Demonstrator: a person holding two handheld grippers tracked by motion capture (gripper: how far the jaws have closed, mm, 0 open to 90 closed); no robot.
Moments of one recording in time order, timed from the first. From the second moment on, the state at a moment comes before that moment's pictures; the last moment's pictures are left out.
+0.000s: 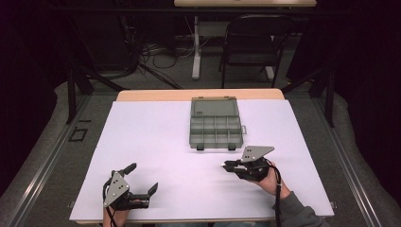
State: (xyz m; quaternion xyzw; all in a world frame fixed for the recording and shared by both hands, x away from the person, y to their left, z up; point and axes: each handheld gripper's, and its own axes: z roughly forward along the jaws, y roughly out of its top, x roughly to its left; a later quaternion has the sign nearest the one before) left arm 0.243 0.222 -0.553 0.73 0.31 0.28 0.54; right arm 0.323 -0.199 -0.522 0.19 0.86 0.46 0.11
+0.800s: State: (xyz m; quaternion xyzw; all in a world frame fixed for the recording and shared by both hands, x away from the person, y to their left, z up) left arm 0.243 0.222 -0.553 0.73 0.32 0.28 0.54; right arm 0.328 -0.209 -0.516 0.23 0.84 0.46 0.14
